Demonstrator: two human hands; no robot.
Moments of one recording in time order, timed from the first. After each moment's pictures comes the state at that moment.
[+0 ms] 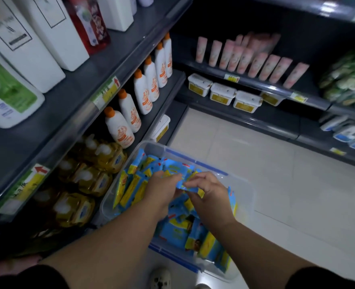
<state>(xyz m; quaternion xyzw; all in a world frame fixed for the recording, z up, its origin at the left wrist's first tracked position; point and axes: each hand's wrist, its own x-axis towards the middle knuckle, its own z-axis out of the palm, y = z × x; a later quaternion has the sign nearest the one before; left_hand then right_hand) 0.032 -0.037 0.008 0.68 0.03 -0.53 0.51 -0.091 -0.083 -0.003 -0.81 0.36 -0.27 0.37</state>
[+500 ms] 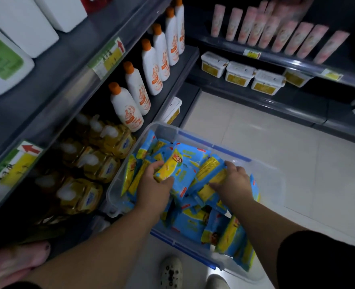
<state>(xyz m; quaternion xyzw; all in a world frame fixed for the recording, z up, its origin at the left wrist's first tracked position) 0.053 0.009 -0.042 0.78 -0.08 -0.40 0.47 -0.087 -0.118 -0.084 -0.75 0.59 0.05 0.30</state>
